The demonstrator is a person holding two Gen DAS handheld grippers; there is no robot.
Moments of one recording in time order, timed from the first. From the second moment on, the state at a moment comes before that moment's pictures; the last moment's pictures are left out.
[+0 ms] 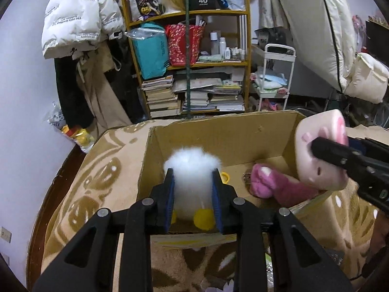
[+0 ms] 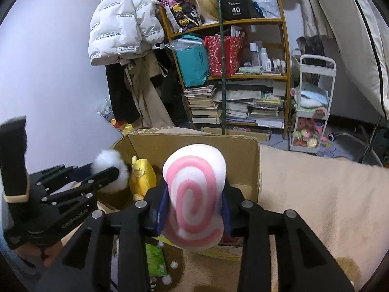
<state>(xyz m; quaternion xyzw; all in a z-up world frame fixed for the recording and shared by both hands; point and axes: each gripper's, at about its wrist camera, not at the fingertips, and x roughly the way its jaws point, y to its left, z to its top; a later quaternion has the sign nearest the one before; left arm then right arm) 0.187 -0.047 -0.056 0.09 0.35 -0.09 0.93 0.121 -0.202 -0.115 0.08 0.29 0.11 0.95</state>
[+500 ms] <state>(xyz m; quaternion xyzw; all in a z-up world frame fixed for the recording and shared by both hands) 0.179 -0.043 -0.045 0.09 0.34 -0.07 0.93 0.121 -0.207 -0.115 0.08 0.30 0.10 0.94</state>
